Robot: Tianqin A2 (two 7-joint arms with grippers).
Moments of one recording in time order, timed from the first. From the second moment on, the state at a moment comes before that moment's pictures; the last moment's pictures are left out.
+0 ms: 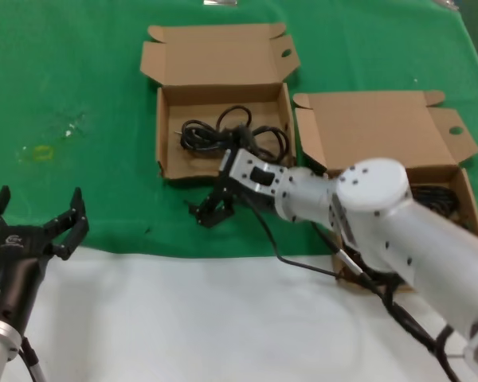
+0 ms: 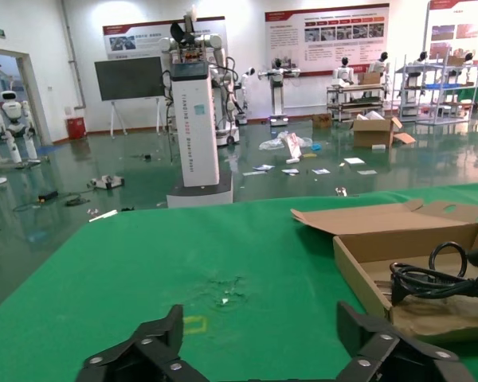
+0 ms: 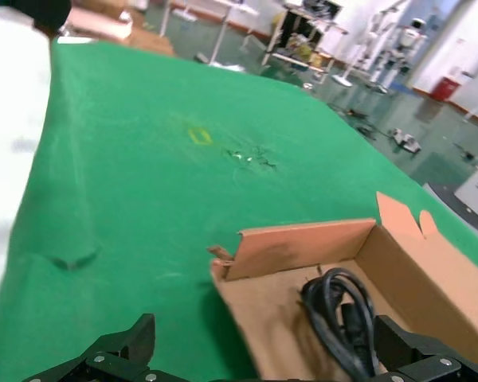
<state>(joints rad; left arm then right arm) 0.00 -0.30 1.60 -1.60 -1.80 0.00 0.00 1.01 0.07 -2.47 0.52 2.03 -0.38 -0.50</state>
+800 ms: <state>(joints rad) 0.00 -0.30 1.60 -1.60 -1.80 0.00 0.00 0.58 0.17 -2.10 0.98 1.93 -0.22 -0.29</state>
